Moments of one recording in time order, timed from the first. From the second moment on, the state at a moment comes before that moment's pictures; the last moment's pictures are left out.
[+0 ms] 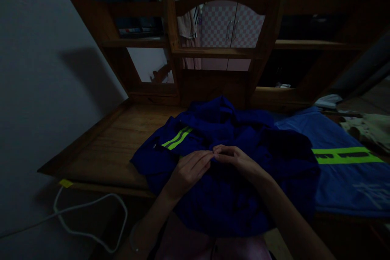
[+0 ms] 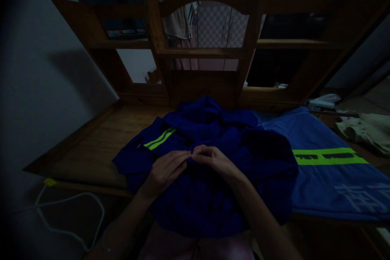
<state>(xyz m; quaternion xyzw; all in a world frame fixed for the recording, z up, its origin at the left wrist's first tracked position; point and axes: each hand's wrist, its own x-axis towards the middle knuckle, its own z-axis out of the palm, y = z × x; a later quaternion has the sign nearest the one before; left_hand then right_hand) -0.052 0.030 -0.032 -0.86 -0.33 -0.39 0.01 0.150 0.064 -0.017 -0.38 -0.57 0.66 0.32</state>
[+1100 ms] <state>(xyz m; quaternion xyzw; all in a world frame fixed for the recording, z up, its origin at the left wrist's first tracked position) -0.056 0.041 -0.035 -0.82 -0.35 -0.45 -0.05 0.142 0.060 -0.016 -0.36 -0.73 0.43 0.40</state>
